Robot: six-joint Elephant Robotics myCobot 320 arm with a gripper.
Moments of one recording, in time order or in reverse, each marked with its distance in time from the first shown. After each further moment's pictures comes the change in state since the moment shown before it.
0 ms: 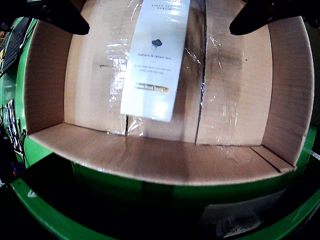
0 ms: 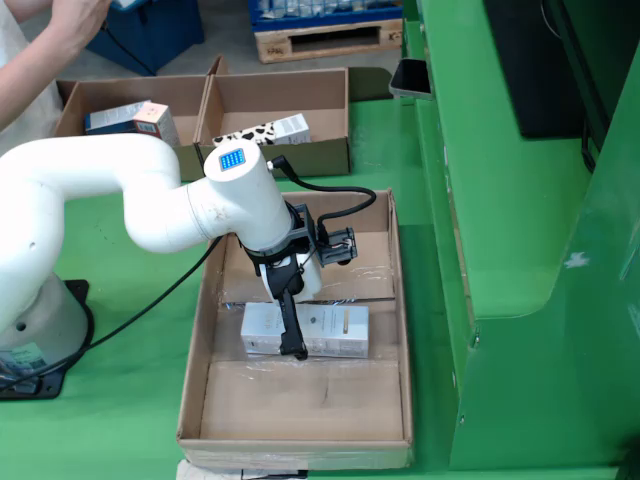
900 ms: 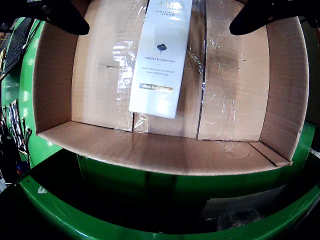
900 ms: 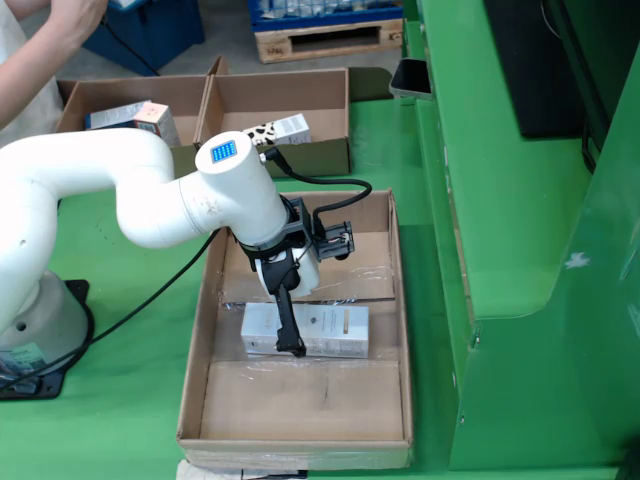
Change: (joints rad) arm 0.000 0.051 -0.017 -0.019 -0.012 0.005
